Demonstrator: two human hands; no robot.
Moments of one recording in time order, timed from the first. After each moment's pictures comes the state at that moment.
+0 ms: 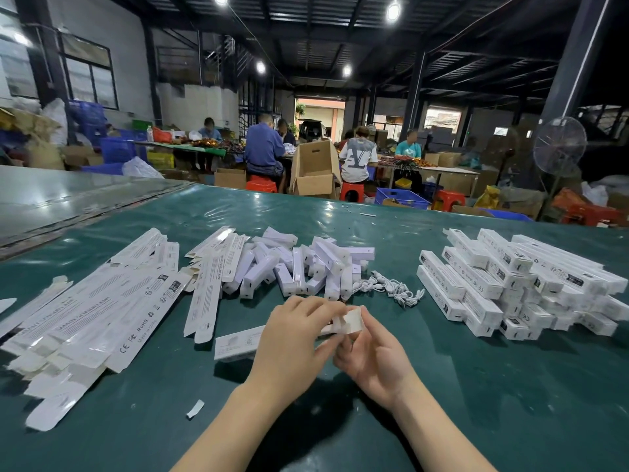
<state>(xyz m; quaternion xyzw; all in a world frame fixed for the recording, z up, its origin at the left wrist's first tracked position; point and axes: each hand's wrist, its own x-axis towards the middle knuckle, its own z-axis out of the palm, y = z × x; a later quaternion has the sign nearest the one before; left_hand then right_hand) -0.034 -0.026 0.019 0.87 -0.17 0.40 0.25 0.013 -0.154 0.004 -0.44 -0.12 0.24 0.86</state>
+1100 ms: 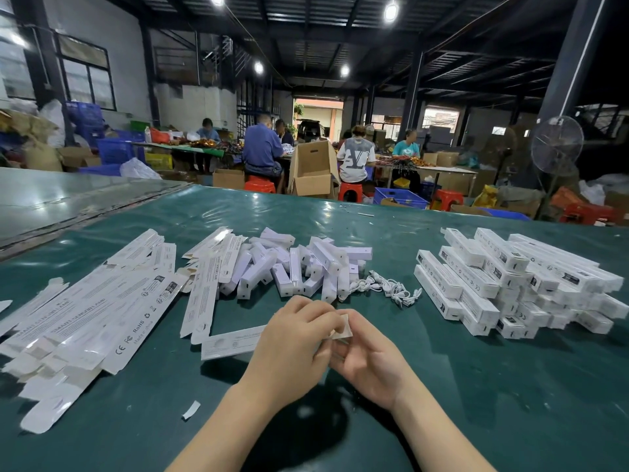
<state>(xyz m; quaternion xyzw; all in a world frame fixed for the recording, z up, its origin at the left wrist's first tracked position) -0.037 -0.026 0.020 0.85 -0.24 0.41 0.20 0.013 -0.159 0.000 -0.45 -0.18 0.26 0.83</state>
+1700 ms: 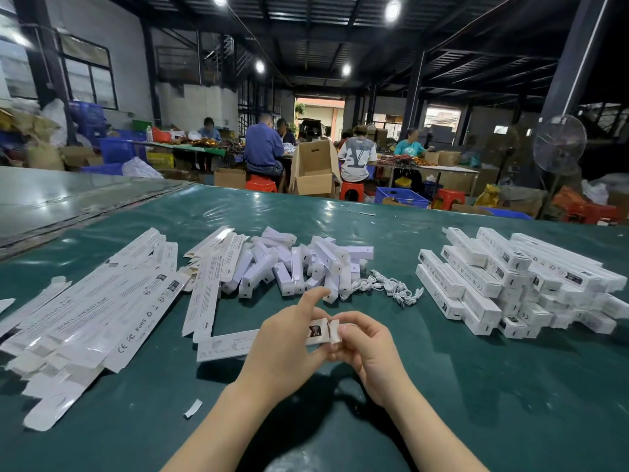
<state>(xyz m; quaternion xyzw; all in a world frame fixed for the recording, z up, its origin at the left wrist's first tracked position) -0.032 -0.019 0.012 0.88 -0.15 0.32 0.31 0.015 -0.153 -0.004 -0.57 -0.16 0.09 0.80</state>
